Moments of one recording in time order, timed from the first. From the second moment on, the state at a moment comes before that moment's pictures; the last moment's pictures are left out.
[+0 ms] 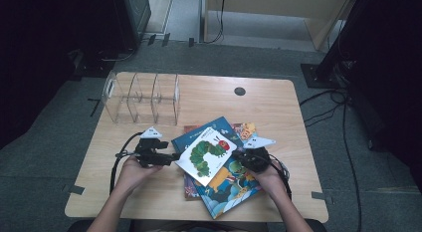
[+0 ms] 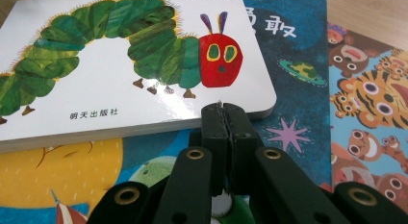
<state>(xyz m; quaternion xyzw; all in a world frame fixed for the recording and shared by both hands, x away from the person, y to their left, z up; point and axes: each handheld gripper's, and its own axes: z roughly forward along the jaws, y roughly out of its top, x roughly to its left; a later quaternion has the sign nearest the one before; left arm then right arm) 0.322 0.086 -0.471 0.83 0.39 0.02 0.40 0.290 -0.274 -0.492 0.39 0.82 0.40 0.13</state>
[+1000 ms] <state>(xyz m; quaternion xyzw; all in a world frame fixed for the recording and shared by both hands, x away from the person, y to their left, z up) 0.326 0.083 -0.486 0.83 0.40 -0.04 0.39 0.297 -0.242 -0.494 0.39 0.82 0.42 0.11</state>
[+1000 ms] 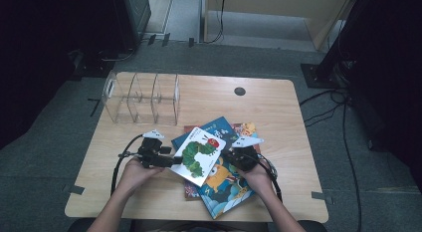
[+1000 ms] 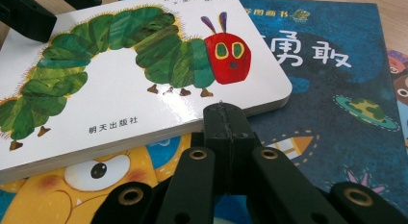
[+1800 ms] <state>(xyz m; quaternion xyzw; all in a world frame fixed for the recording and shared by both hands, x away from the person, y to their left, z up) 0.329 0.079 -0.494 0.81 0.42 -0.09 0.40 0.289 -0.221 -0.494 0.36 0.83 0.42 0.09</state>
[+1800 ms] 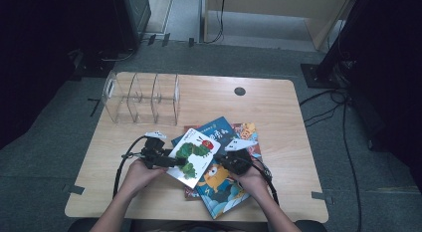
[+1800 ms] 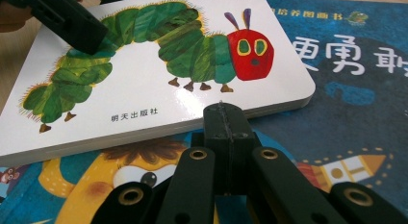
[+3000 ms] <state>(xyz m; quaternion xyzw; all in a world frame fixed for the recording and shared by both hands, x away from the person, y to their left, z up) 0.337 0.087 -0.496 0.79 0.45 -0.12 0.39 0.285 -0.211 -0.494 0.35 0.83 0.42 0.10</state>
